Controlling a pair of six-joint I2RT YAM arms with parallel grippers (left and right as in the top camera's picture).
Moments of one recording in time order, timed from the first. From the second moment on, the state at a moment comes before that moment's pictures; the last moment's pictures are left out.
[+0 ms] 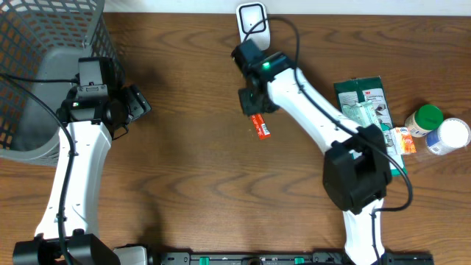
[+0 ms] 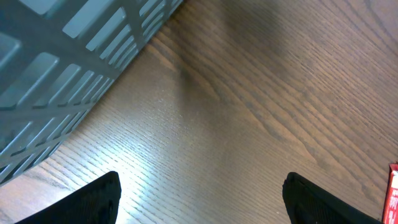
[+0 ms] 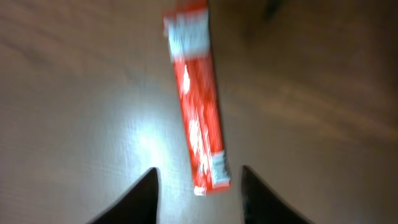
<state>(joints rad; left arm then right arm) 0.10 1.46 1.20 -0.82 -0.05 -0.48 0.55 2.15 1.85 -1.06 0.06 0.34</state>
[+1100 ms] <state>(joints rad) 0.10 1.46 1.20 -0.82 -0.05 -0.48 0.55 2.34 1.84 -1.06 -0.34 0.16</state>
